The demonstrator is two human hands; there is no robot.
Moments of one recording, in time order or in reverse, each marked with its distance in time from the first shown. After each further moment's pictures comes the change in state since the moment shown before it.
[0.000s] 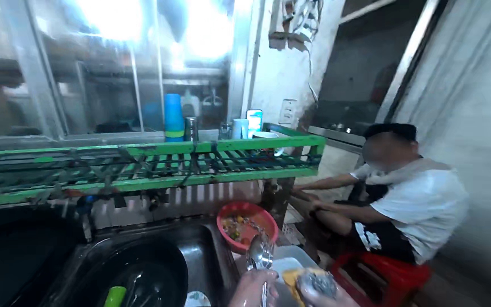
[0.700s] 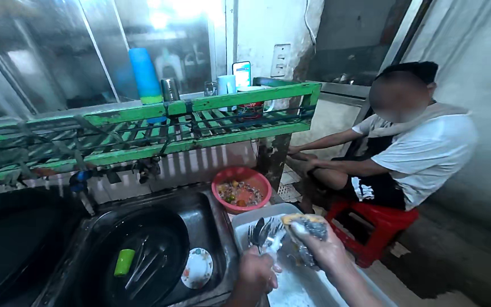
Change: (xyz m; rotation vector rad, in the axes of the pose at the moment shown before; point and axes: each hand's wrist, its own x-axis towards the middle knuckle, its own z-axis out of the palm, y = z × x) left_hand -0.002 -0.026 0.039 0.259 0.242 -0.222; right_hand 0.022 0.019 -0.001 -0.117 0.367 -0.147
